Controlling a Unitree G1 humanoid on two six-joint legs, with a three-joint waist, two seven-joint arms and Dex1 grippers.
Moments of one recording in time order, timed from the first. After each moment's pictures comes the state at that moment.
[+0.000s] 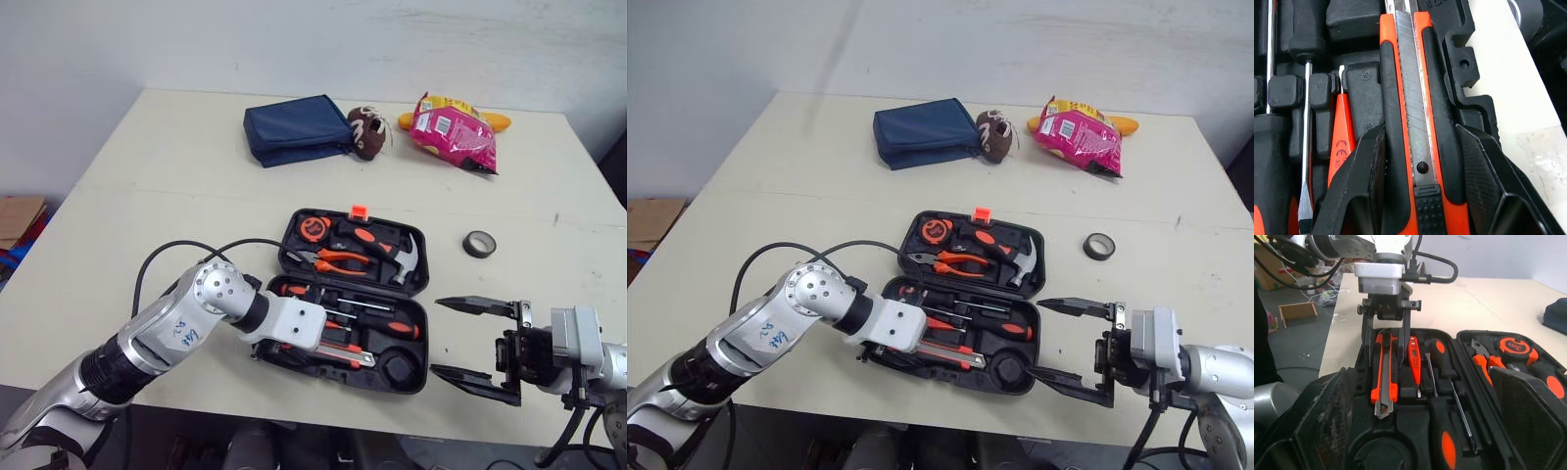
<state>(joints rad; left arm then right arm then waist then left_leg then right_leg) -0.60 0.77 -0.57 -0.46 -0.01 0.55 -1.18 0.25 -0.74 -0.33 -0.42 0.69 0.00 1.30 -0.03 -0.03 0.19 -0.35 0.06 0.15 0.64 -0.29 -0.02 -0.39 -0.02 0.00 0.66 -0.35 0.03</state>
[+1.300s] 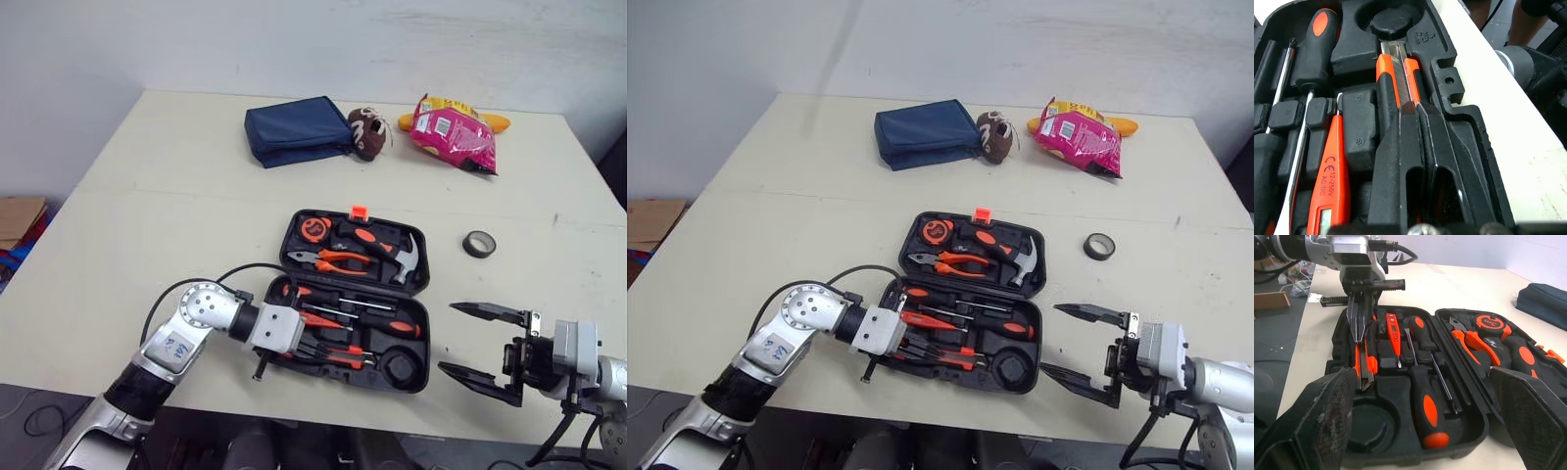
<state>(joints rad) -0.39 0.58 -0.39 -0.08 -0.13 -0.04 -1.23 0.26 -0.69 -0.33 -0.22 0.62 -0.19 1.34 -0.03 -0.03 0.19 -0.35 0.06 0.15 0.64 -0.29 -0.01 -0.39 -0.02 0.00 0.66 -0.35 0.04</state>
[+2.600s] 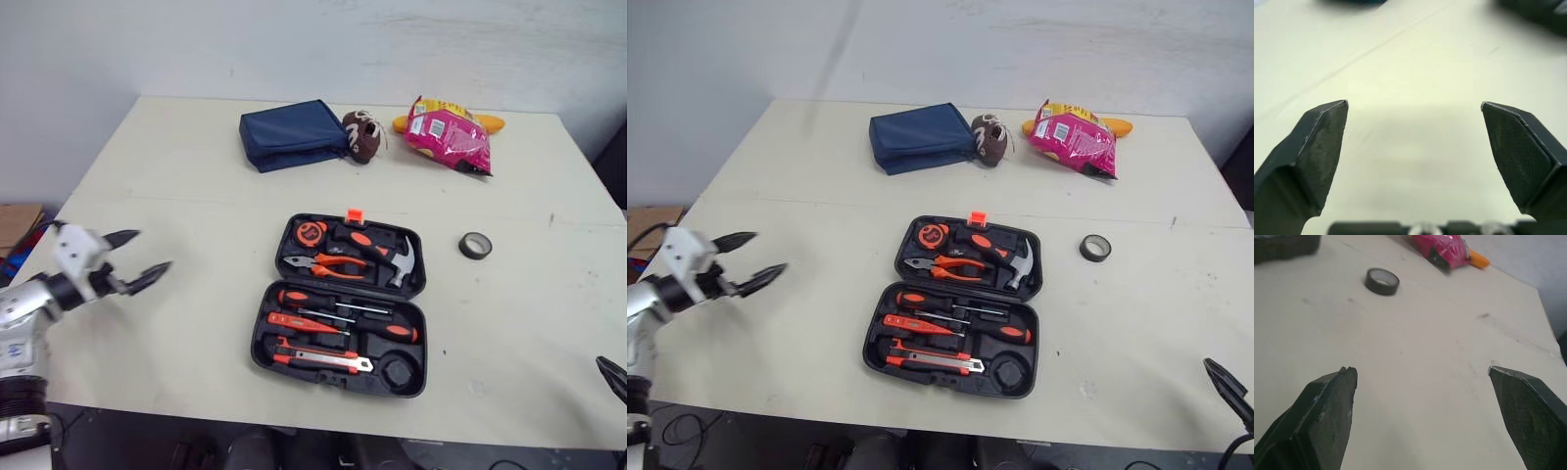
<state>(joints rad) -0.26 0.85 0.37 0.57 -0.31 -0.17 -0.95 0.38 -0.69 -0.81 0.49 0.56 -0.51 1.17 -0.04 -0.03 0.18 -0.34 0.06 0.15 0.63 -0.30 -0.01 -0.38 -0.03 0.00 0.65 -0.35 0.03</state>
